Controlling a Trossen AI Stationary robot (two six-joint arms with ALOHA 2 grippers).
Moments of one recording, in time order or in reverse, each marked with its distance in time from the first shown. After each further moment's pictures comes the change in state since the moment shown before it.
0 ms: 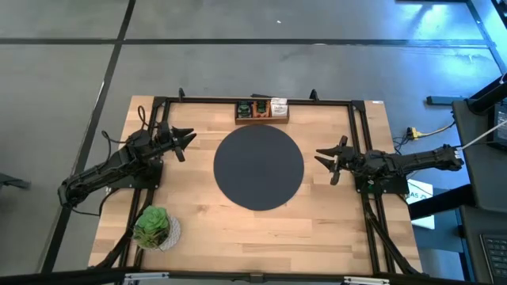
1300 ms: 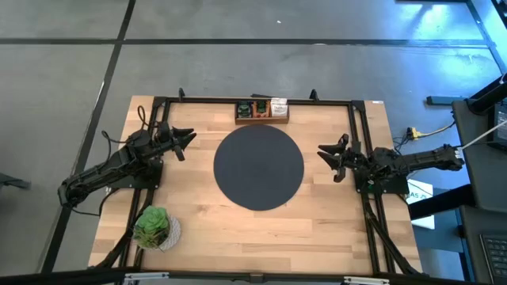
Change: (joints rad) left arm 0.000 0.000 0.000 0.000 0.000 -0.077; right arm 0.000 0.009 -0.001 0.239 -0.031 0.101
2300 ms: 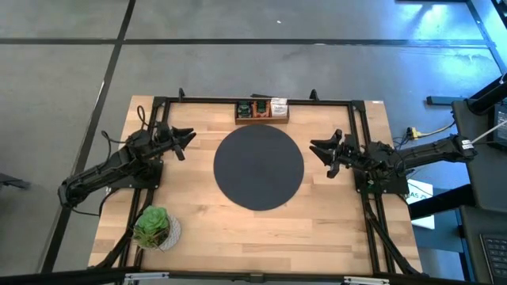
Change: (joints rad) left arm 0.000 -0.001 0.000 0.002 -0.010 -0.004; right arm -0.003 0.406 0.210 0.208 0.001 0.093
